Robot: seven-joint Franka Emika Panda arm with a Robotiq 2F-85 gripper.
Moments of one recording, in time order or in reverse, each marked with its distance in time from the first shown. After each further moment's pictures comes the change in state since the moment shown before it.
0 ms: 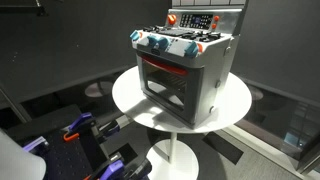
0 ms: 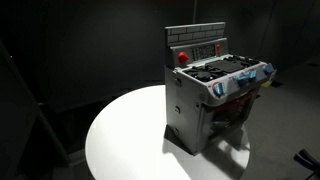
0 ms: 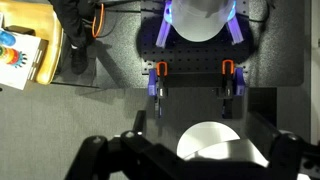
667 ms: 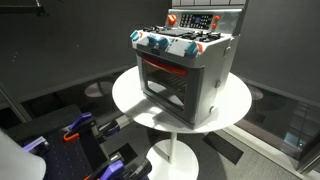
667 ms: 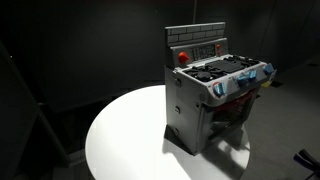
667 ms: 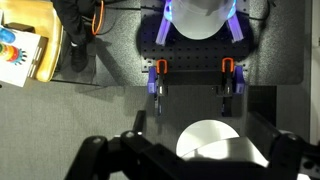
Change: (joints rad) arm 0.005 0.000 0.000 0.001 0.000 0.008 0.000
